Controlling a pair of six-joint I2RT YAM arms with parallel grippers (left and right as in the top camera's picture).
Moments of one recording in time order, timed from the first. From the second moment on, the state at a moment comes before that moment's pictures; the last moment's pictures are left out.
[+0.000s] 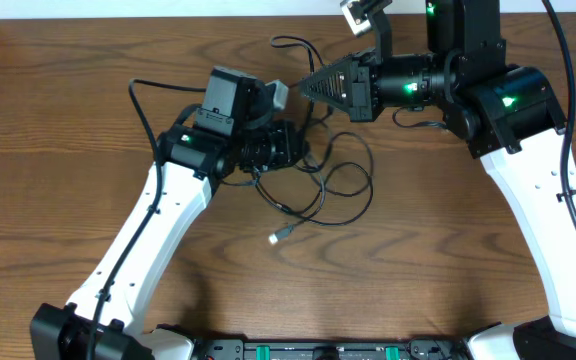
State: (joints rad) left arm -0.34 1.49 1.28 -0.75 0.54 -0.54; right arm 0.40 1.61 1.85 -0.80 -0.89 0.30
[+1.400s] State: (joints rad) left arm 0.21 1.49 1.28 -1.08 -0.29 -0.54; right arm -0.16 1.57 1.85 -0.71 -0.91 0.42
